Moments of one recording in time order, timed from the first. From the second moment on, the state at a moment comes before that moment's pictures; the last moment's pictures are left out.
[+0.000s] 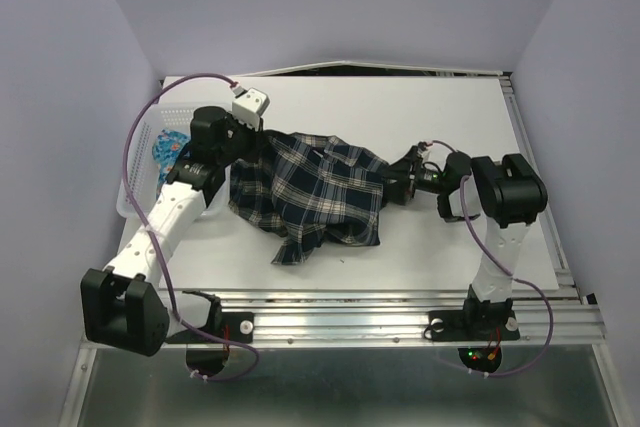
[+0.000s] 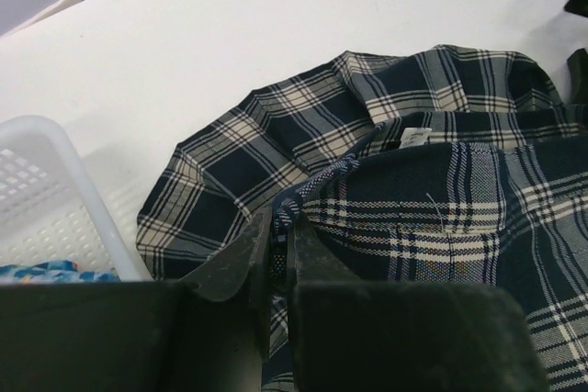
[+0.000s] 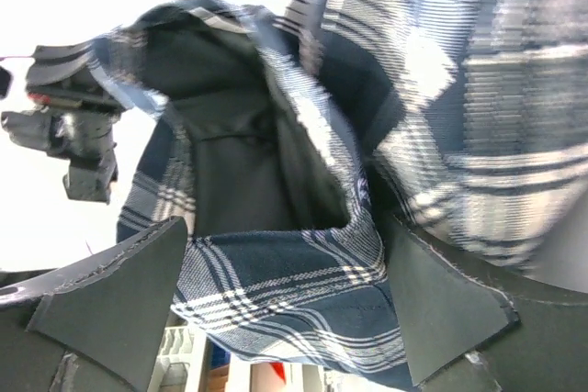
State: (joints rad) left arm -0.25 1.21 0.99 -0.16 0.27 0.13; right arm 0.08 2.08 0.68 1.29 -1.17 1.46
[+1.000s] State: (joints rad) left arm -0.25 1.83 1.50 -0.53 -0.08 0.01; right arm 0.15 2.11 0.71 1.30 -1.07 1.46
